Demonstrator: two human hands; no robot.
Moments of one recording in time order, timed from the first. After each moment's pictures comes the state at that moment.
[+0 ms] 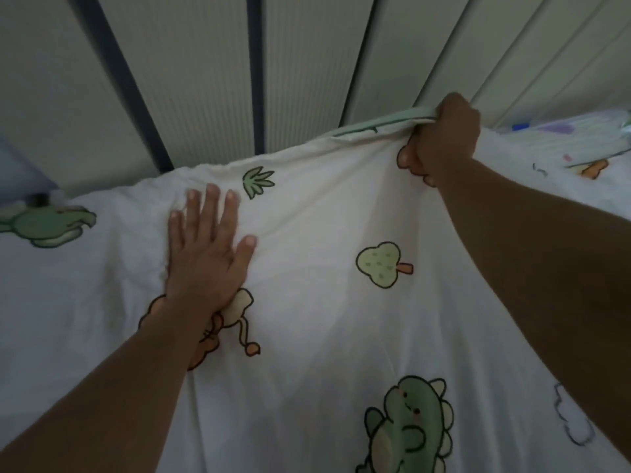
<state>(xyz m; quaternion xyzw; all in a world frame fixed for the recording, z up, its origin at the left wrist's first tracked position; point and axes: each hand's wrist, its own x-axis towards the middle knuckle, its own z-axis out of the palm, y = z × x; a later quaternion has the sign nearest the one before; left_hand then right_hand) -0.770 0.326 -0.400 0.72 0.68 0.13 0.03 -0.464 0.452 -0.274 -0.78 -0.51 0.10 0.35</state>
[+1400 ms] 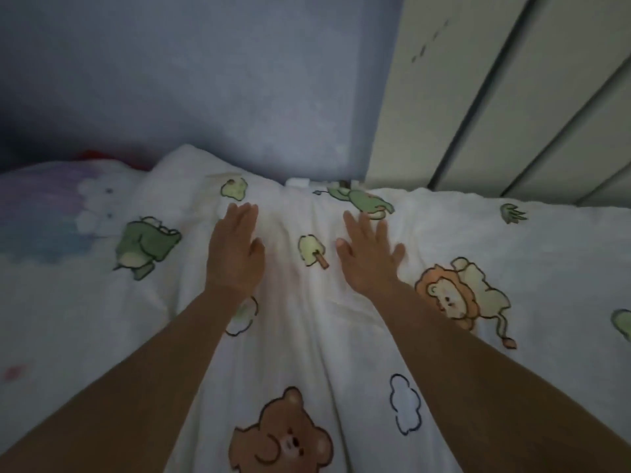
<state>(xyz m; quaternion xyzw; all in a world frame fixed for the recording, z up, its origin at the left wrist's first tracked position) -1.055 0.157 -0.319 0.52 0.81 0.28 0.06 -0.872 0.253 -0.333 -0.56 -0.80 0.23 0.00</state>
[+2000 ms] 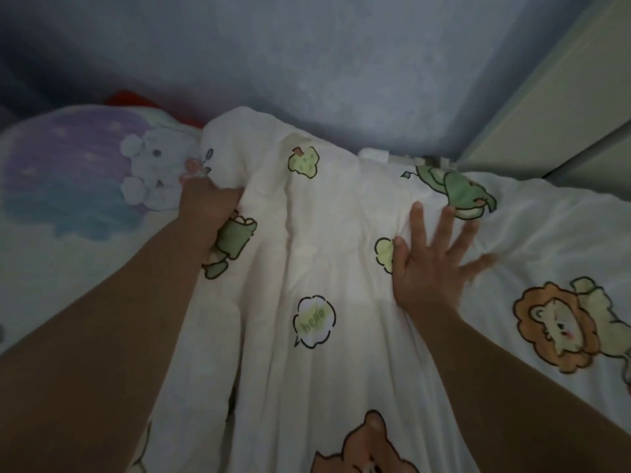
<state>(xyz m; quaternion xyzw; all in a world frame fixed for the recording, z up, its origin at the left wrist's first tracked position) -1.226 0.166 -0.325 0.20 0.87 0.35 0.28 -0.934 0.240 -0.392 -0.64 -0.77 0.05 -0.01</state>
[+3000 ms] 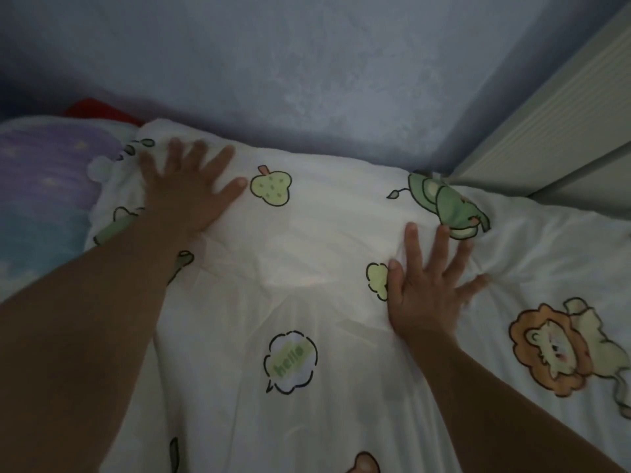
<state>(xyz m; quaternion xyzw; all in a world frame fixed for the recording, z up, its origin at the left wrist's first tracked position) -1.299 0.207 -0.364 0.50 0.86 -0.07 0.03 -0.939 0.239 -0.393 -0.65 -0.76 0.04 -0.02</state>
